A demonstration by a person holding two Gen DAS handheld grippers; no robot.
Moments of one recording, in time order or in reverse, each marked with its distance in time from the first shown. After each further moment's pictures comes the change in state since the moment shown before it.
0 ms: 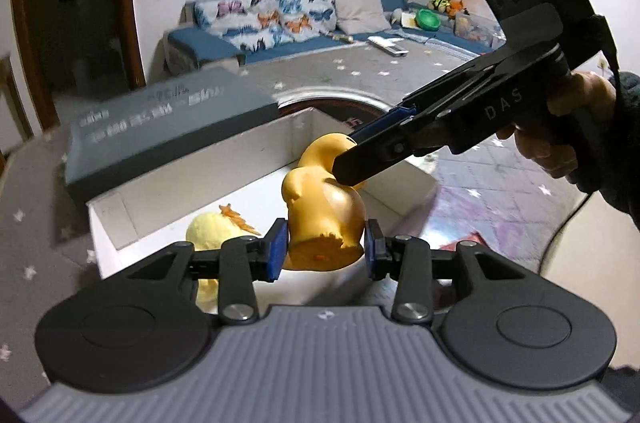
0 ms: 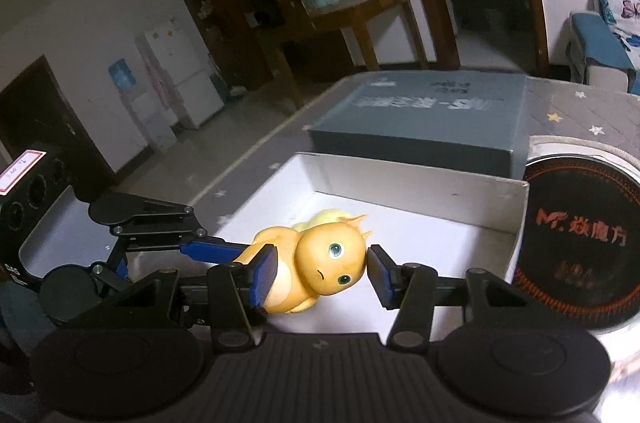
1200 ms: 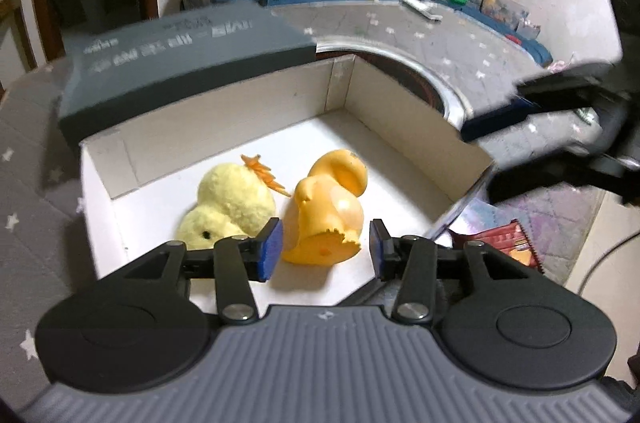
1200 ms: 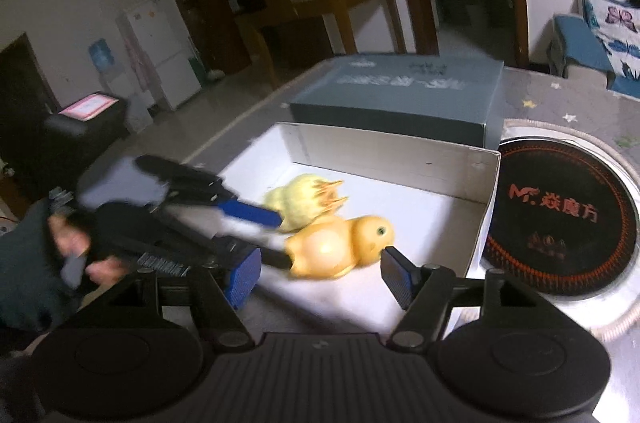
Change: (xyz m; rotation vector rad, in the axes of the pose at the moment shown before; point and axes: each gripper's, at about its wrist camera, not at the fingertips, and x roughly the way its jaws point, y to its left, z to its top) left arm 0.022 0.028 -0.008 -0.097 0.107 0.017; right arm -0.044 0.030 -0.049 -0.048 -0.004 -0.063
